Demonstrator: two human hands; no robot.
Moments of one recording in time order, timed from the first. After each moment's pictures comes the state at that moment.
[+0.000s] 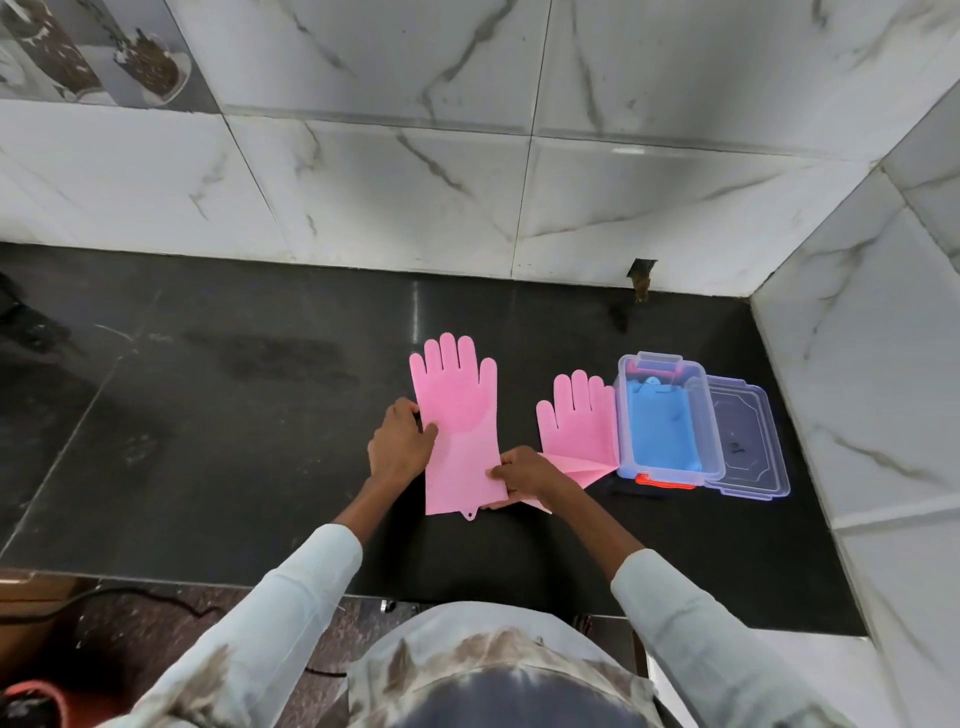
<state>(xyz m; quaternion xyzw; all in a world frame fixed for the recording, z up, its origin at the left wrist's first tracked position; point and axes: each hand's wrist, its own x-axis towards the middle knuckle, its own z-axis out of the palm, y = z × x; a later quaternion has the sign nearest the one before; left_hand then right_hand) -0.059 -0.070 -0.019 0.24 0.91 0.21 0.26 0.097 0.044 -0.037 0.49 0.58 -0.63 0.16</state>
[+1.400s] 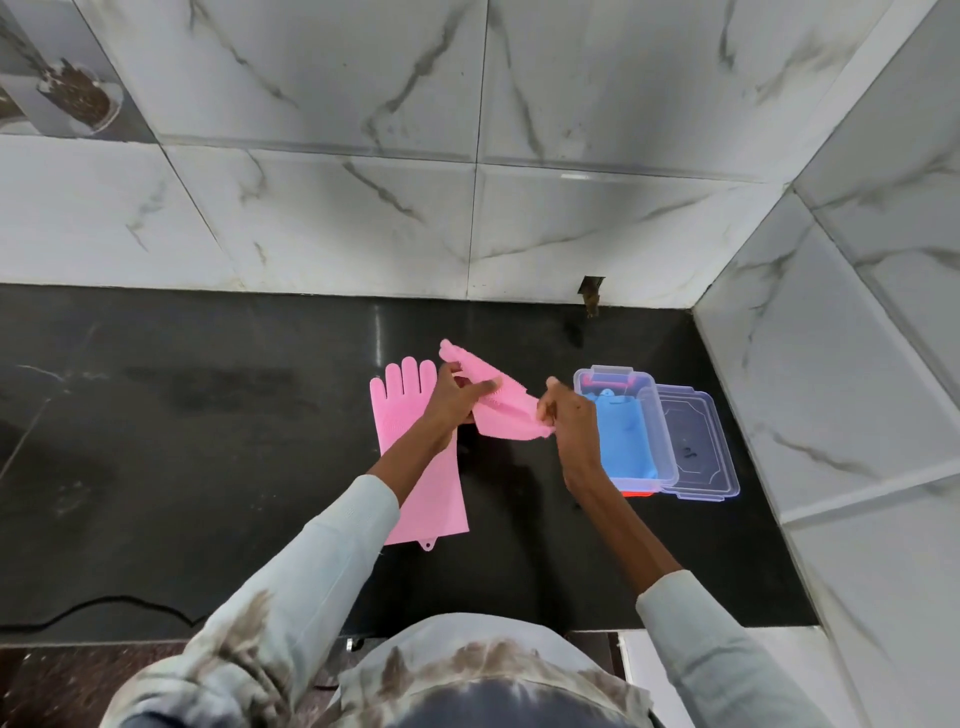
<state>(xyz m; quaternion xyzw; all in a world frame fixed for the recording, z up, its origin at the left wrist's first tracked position) -0.015 0.050 0.040 0.13 0.69 0.51 0.50 0.145 0.104 0.028 0.57 0.52 -0.52 -0.36</state>
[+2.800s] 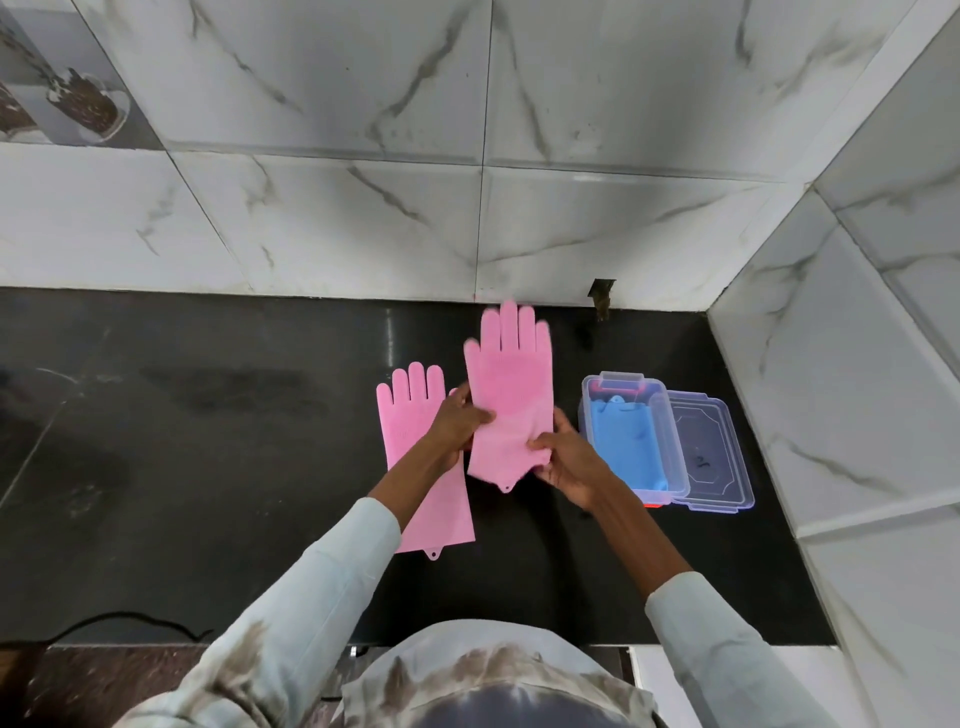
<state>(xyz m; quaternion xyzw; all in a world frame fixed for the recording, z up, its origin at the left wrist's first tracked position) -0.021 0.047 -0.002 0.18 0.66 0.51 0.52 0.150 0.128 -0.018 0.42 0.39 -0.81 -0.13</state>
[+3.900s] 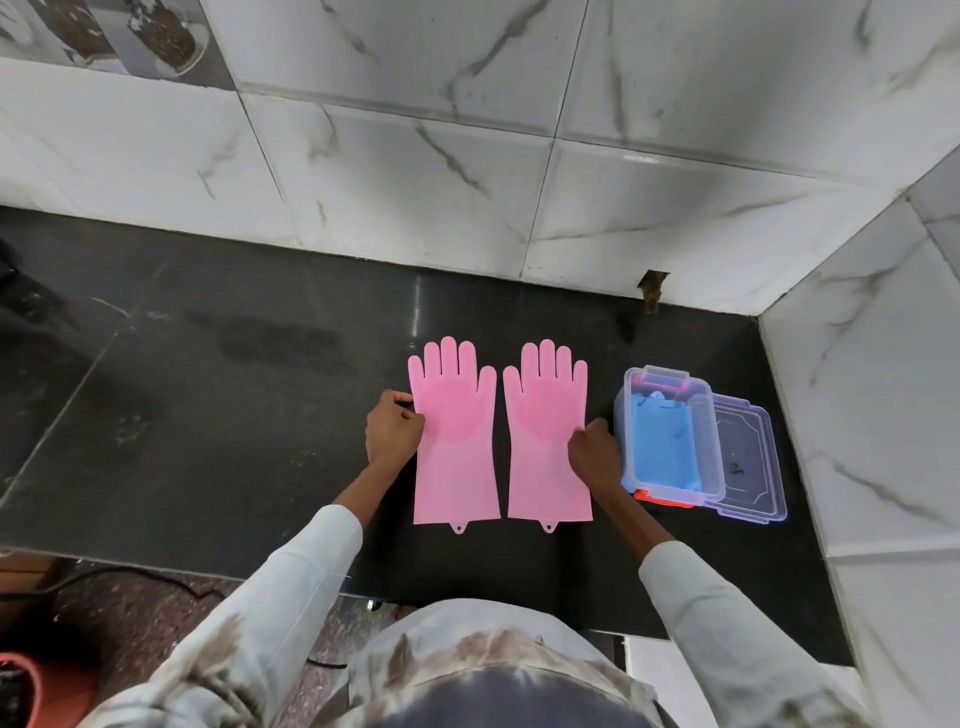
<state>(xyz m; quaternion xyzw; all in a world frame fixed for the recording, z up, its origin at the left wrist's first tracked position) -0.083 -0.059 -0.054 0.11 0.88 0.39 0.26 0.138 0.118 -0.050 0.63 0.69 -0.36 0.00</state>
